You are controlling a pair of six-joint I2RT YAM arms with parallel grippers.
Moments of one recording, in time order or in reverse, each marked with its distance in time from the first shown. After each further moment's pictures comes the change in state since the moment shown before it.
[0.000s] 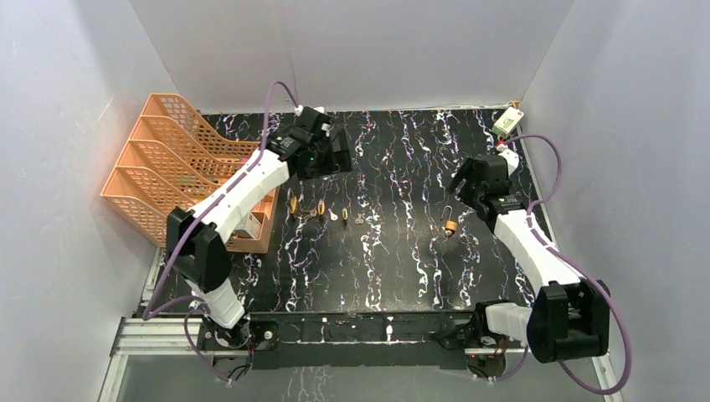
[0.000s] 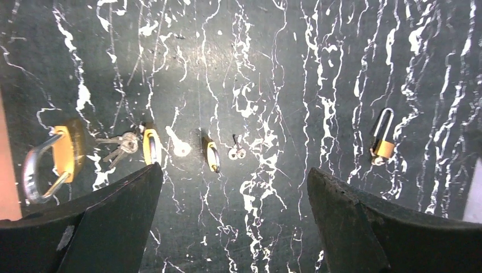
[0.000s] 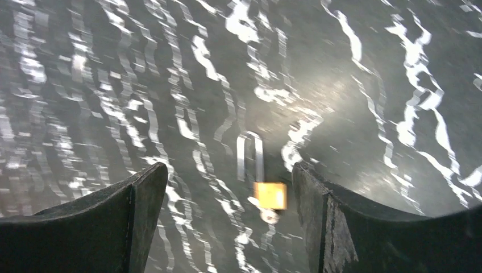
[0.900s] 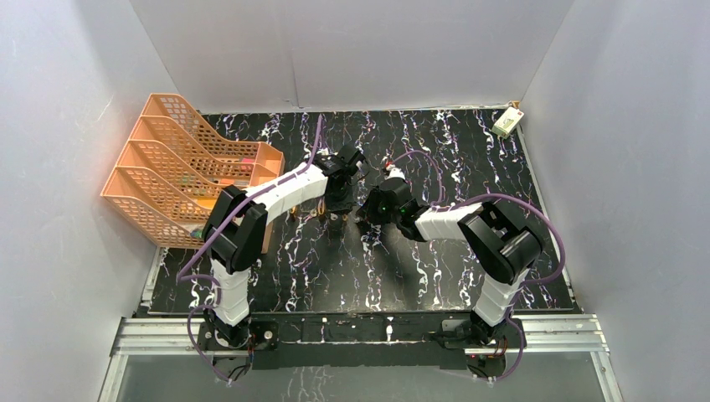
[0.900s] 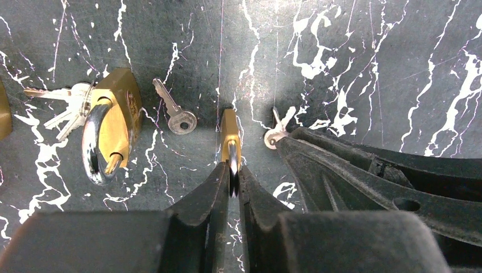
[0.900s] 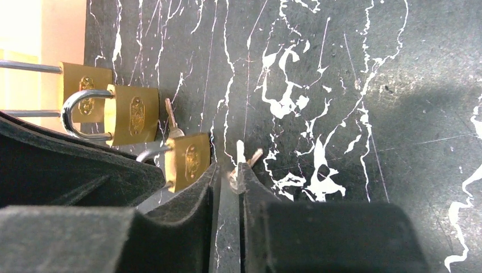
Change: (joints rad) left arm -0.107 0.203 -0.117 -0.005 -0.060 -0.124; right arm 0.492 0.595 -0.002 0.640 -0.251 0.162
